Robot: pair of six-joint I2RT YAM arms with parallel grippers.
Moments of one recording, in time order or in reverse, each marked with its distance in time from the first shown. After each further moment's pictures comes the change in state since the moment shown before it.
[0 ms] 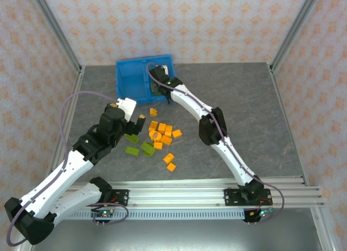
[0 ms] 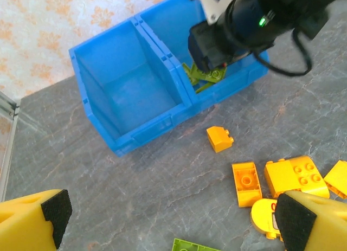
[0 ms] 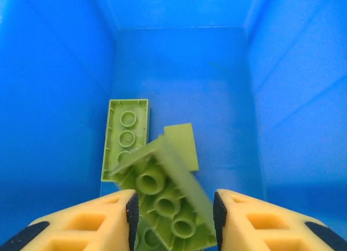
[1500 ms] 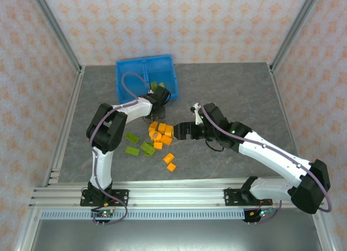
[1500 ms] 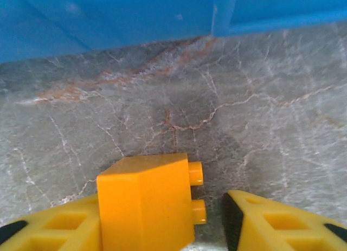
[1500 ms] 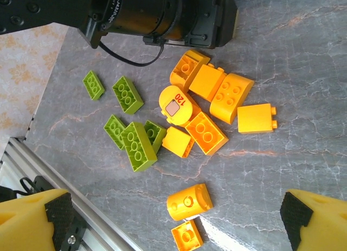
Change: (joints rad) left arm 0.082 1.171 0.545 -0.004 0.137 -0.563; right arm 0.107 -1.435 -1.587 0.262 -0.471 0.214
